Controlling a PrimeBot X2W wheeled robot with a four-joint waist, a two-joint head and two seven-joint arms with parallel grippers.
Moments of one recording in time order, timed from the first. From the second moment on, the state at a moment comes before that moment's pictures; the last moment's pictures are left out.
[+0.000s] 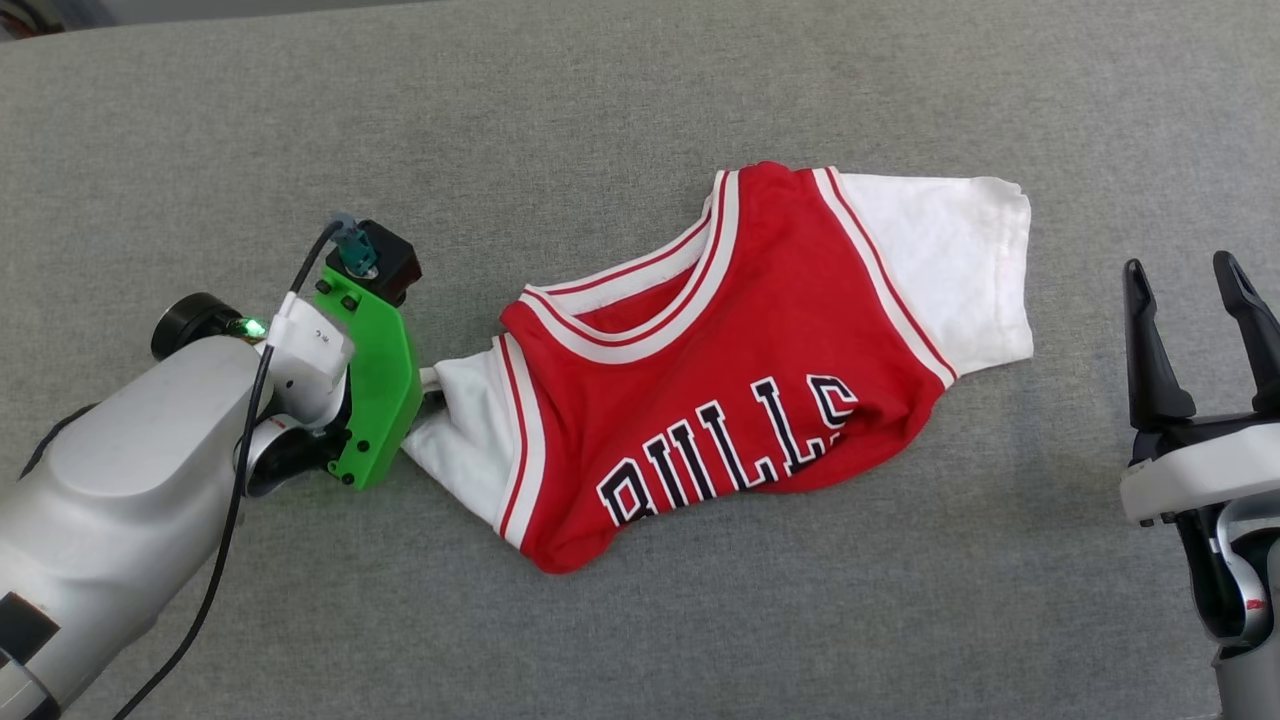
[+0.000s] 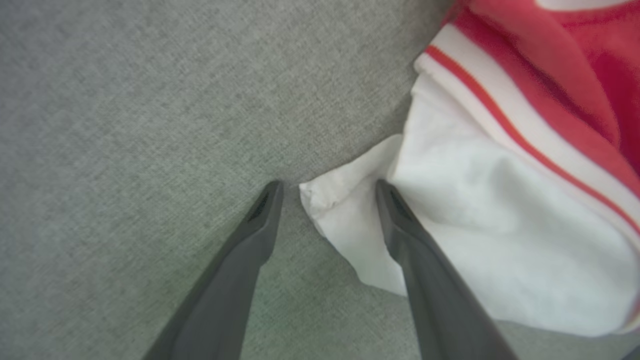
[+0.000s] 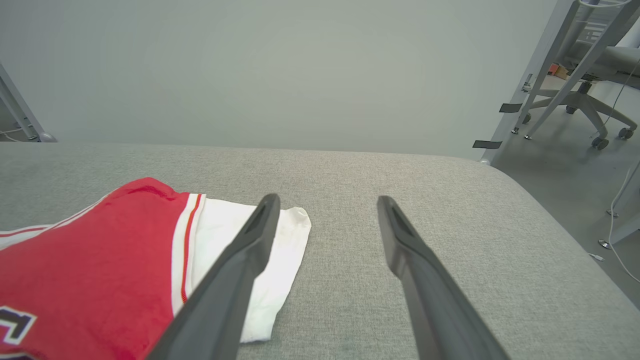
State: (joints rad) left arm -0.97 0.66 -1.18 0.47 -1.03 -0.12 0.56; right arm -0.22 -0.24 -0.06 0.02 0.23 0.13 -0.14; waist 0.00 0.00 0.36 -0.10
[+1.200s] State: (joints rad) left arm -0.79 0.82 -1.01 0.07 -0.96 0.21 0.03; right arm -0.59 -0.80 0.34 0.11 0.63 0.13 0.63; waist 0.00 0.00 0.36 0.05
